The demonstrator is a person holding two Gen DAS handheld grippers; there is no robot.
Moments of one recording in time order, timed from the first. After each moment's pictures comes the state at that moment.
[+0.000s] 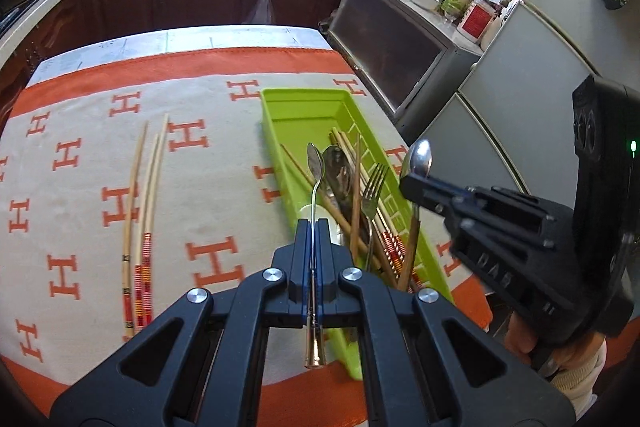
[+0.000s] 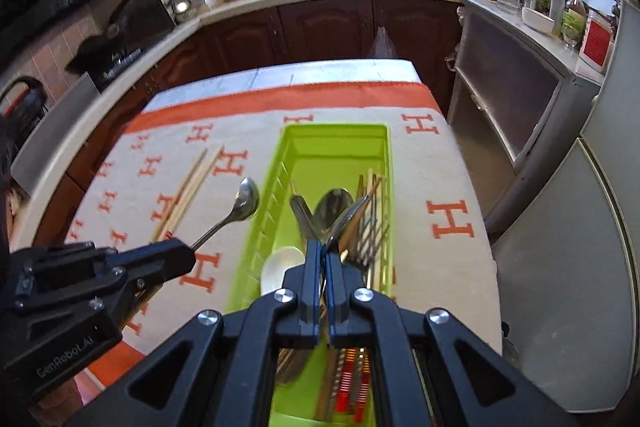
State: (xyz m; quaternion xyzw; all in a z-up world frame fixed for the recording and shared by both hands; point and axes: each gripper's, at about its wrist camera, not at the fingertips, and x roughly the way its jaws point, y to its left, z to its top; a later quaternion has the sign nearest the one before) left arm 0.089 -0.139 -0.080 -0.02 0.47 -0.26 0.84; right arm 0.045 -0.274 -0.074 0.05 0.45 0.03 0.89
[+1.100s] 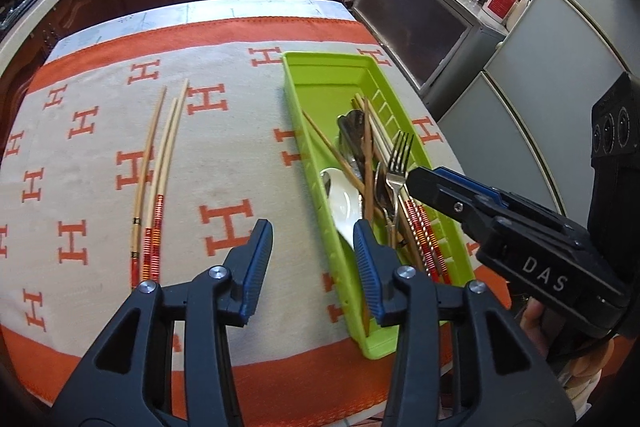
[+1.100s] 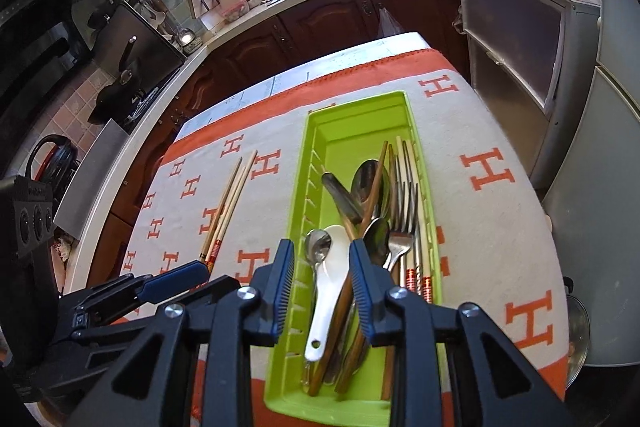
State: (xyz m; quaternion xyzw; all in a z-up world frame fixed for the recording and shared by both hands) left arm 0.080 -0.127 -0.097 0.00 0.51 -0.22 0.83; right arm 0.022 -0.280 -0.083 0.19 0.43 0.06 0.88
